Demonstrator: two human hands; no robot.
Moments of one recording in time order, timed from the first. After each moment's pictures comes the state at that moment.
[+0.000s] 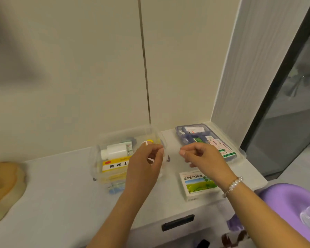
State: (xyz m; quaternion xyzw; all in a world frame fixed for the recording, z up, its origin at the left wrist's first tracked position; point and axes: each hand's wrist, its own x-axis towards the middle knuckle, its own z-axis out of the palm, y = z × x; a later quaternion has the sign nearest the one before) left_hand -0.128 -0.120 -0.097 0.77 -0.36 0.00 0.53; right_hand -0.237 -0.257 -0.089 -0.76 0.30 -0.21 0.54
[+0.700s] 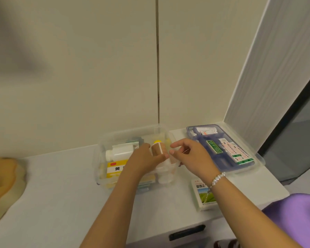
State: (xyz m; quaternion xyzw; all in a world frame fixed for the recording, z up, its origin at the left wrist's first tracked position) left_hand -0.052 -0.144 -0.112 0.89 -0.28 -0.21 0.28; right_hand -0.161 -0.256 -0.115 -0.79 0.30 -0.18 0.50
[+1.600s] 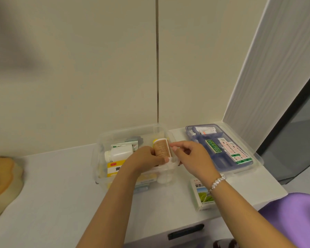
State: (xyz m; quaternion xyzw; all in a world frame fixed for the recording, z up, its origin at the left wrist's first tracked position) left_hand -0.049 -0.142 -0.106 0.84 -0.30 -0.34 0.31; right_hand -0.167 -0.252 -0.114 -0.79 0.28 -0.21 0.51
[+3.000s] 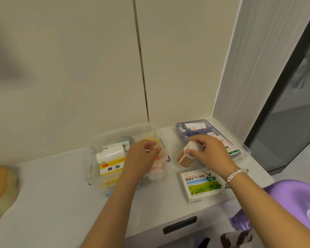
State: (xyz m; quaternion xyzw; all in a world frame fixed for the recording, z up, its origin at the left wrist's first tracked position) left_hand -0.089 -0.149 -0.095 0.84 -0.29 -0.16 0.44; right_hand -0.220 -0.300 -0.113 -0.86 0.34 -0.19 0.32
